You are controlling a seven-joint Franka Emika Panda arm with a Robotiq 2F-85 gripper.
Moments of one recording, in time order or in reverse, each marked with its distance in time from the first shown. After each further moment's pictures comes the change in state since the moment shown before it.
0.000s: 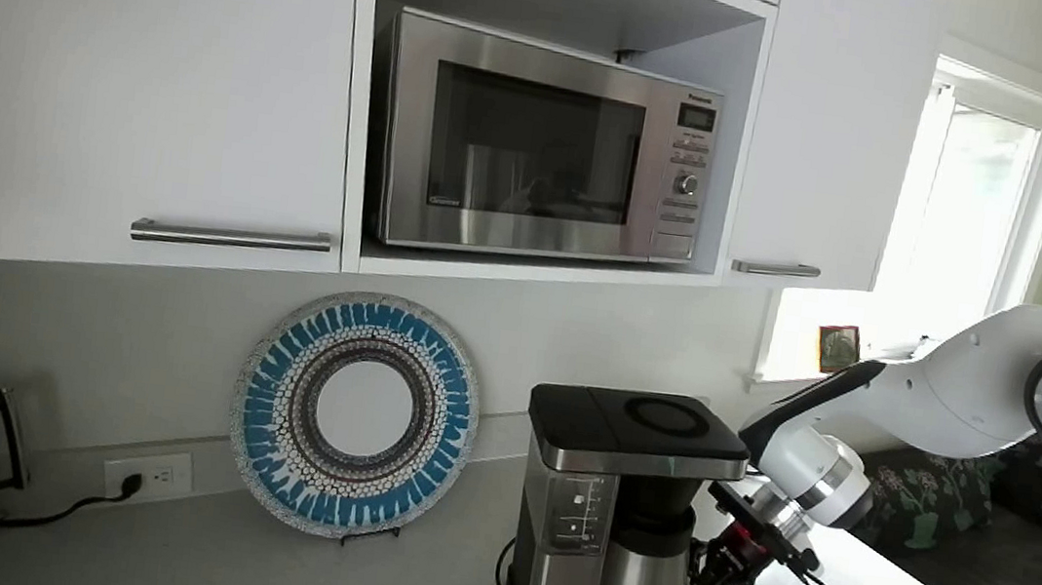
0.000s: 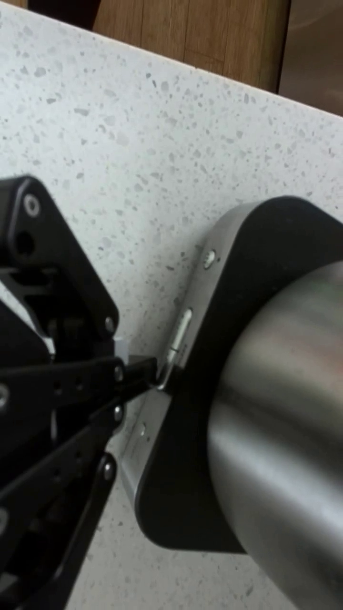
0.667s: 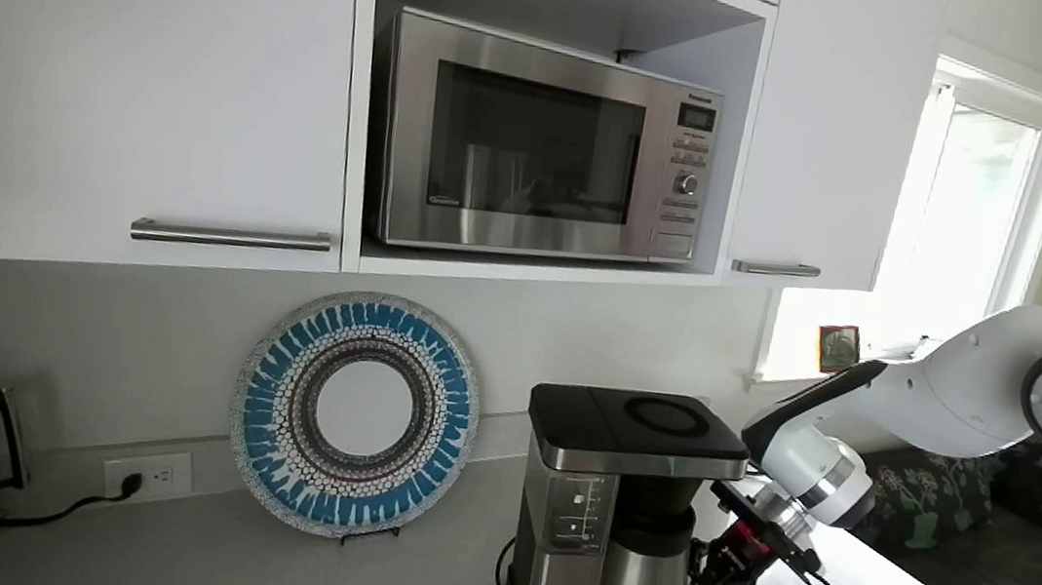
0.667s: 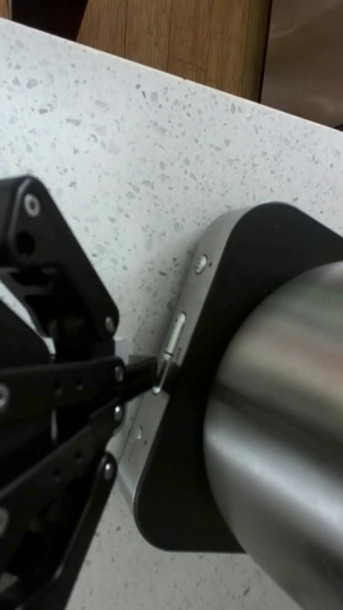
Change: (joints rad) arm -0.005 0.007 -0.009 0.007 0.010 -0.042 0.010
